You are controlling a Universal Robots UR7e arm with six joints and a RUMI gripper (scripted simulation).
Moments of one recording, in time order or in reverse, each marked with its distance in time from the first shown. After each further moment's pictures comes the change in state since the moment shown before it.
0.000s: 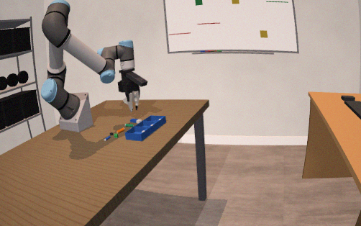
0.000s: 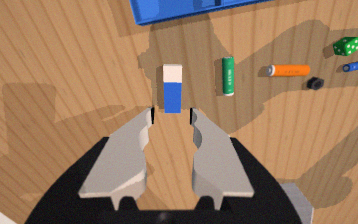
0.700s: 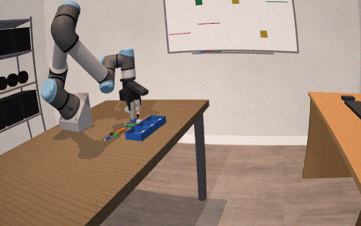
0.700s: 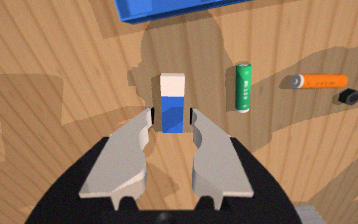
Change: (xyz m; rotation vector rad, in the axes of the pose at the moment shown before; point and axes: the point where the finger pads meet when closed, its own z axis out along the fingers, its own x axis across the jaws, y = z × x) arm -0.001 -0.001 0.046 0.001 -0.001 0.000
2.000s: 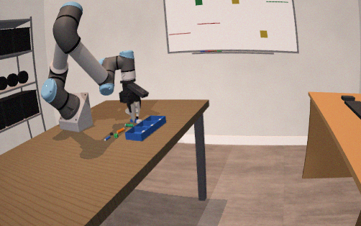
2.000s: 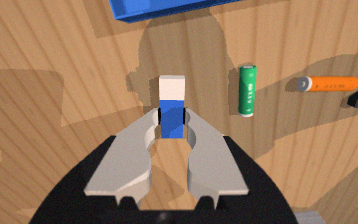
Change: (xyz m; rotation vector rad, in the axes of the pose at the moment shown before) arm 0.000 0.000 0.010 0.001 -0.001 0.000
